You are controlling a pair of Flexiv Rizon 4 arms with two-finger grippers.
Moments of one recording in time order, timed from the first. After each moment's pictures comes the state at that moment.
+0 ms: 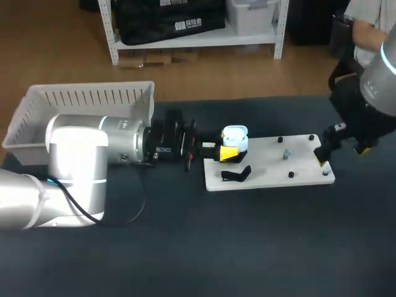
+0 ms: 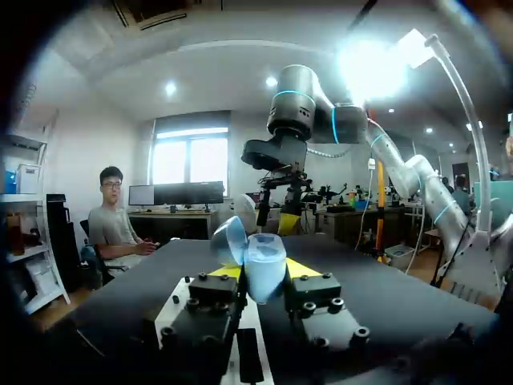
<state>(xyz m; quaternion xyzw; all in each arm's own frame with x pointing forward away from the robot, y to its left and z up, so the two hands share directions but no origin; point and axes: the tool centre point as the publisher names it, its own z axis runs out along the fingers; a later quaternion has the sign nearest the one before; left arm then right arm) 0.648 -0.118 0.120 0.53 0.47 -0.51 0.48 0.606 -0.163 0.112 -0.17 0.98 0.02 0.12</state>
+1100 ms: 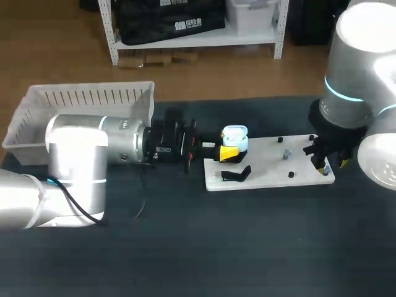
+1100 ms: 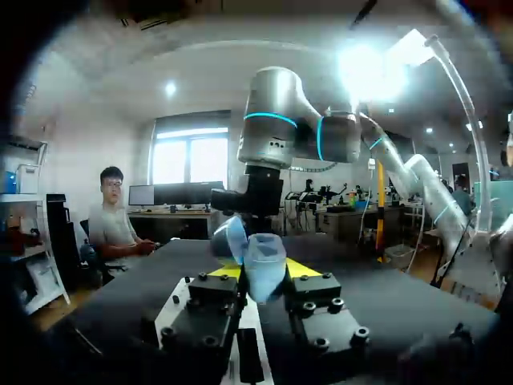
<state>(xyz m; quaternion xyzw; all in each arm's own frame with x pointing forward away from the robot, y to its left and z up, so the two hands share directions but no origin) 0.648 -0.118 0.120 0.53 0.47 -0.51 0.48 0.655 -0.166 0.041 -0.14 0.99 -0.05 0.08</state>
